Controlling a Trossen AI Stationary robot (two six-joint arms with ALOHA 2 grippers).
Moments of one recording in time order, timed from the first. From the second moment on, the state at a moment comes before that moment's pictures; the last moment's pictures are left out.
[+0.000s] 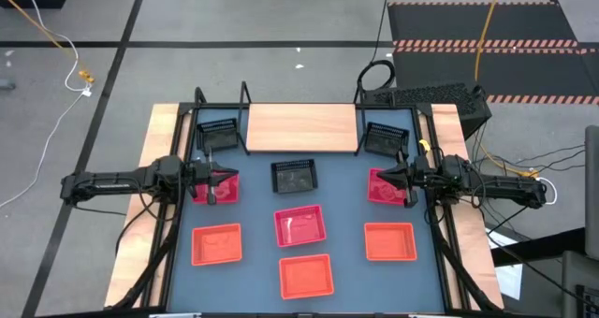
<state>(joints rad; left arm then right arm) 0.10 0.14 0.01 0.04 -0.04 0.23 -0.08 0.02 0.01 0.13 -0.08 0.17</state>
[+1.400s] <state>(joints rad) 0.10 0.14 0.01 0.13 -0.06 0.54 -0.08 0.02 0.01 0.21 -0.16 0.20</state>
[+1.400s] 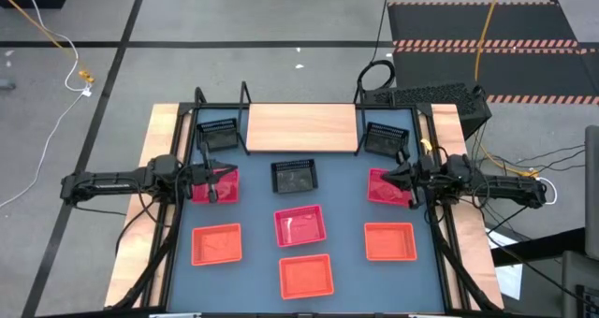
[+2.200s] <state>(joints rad) 0.10 0.14 0.01 0.31 -0.03 0.20 -0.08 0.02 0.01 0.17 0.11 -0.09</state>
